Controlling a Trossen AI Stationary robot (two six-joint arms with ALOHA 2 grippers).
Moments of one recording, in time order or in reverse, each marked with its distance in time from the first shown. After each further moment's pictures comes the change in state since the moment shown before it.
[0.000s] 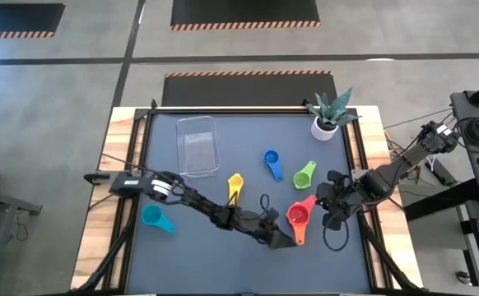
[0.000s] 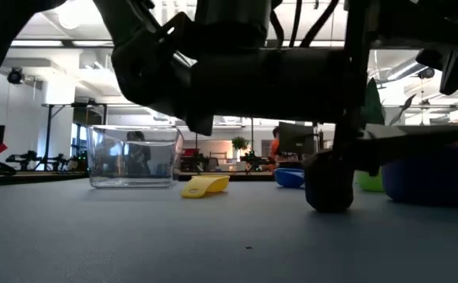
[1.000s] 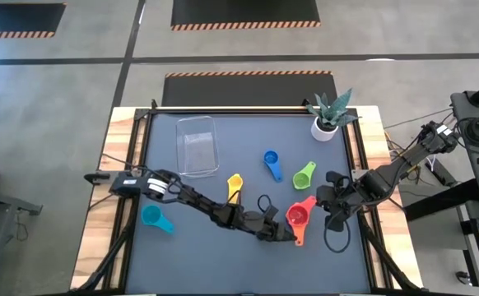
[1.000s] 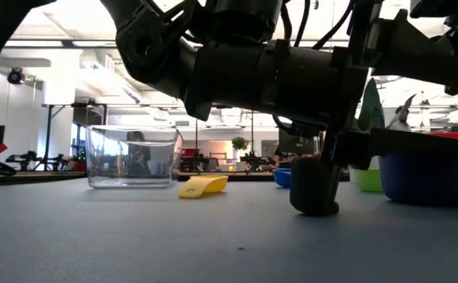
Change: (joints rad) left arm -0.006 -0.031 0.003 -0.225 -0.033 -0.335; right arm 0.002 0.001 0.000 0.003 -0.027 -0.084
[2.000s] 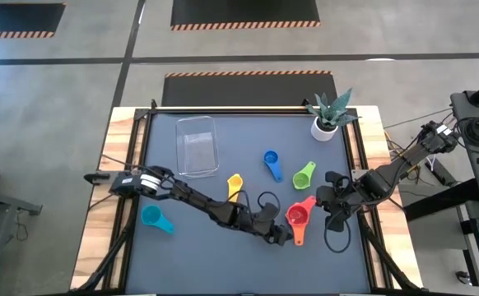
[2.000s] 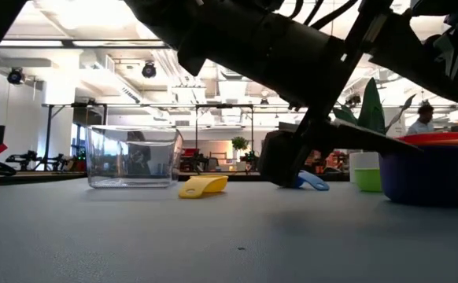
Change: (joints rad) left arm 0.010 -0.112 0.082 -0.382 -0.100 0.254; right arm 0.000 -0.002 0.000 0.009 -0.001 -0.018
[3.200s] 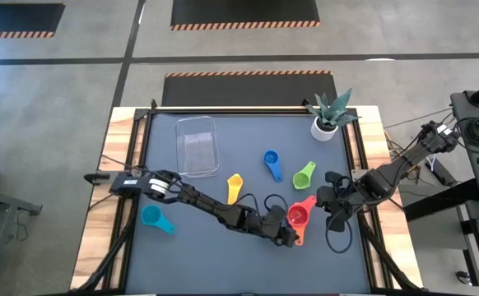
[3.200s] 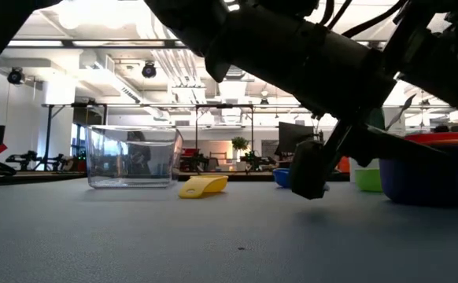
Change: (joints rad) left arm 0.002 0.103 0.158 -0.068 -0.024 -0.005; right arm 0.004 -0.010 0.000 0.007 0.000 -0.017
